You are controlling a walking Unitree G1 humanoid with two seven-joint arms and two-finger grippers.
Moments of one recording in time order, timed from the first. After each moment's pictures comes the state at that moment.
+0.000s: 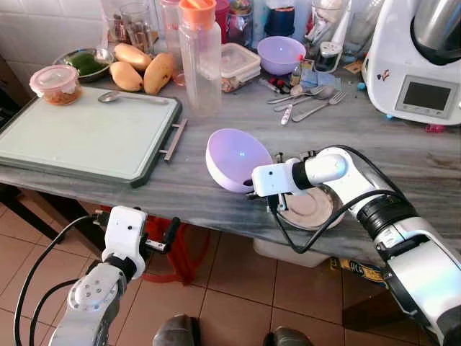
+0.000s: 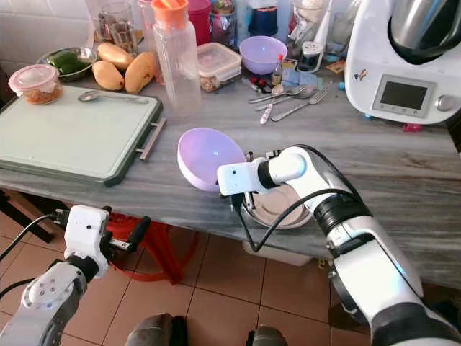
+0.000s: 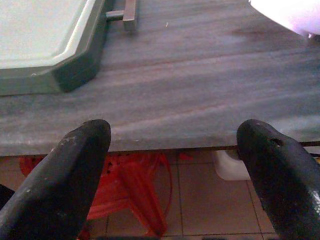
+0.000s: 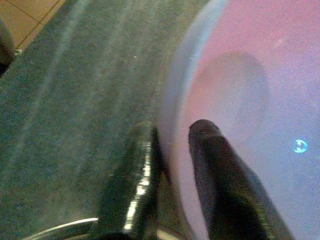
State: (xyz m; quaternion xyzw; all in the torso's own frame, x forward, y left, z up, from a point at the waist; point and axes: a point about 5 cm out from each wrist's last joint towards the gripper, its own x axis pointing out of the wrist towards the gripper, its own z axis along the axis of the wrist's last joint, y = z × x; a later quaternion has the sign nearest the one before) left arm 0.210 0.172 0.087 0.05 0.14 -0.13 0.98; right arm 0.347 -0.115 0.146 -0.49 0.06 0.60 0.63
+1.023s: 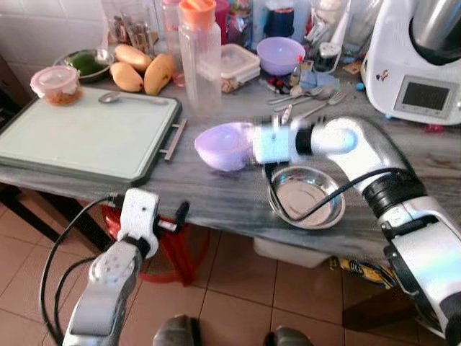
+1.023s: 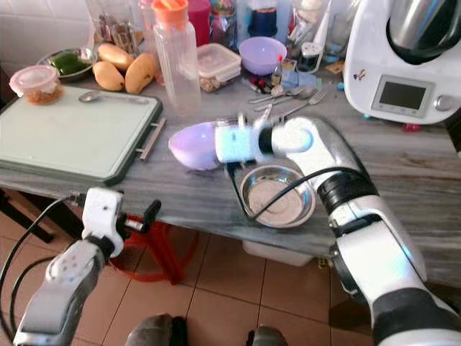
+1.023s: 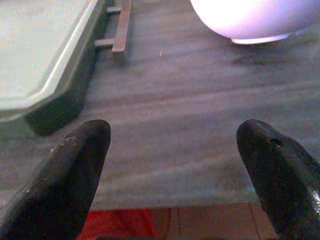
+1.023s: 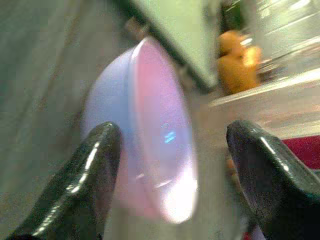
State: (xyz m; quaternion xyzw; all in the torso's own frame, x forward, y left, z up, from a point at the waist) left arm 0.247 0.157 0.086 0.04 0.11 -0.14 0.98; right arm 0.368 -0.108 0.210 -0.52 -0.08 0.50 0.69
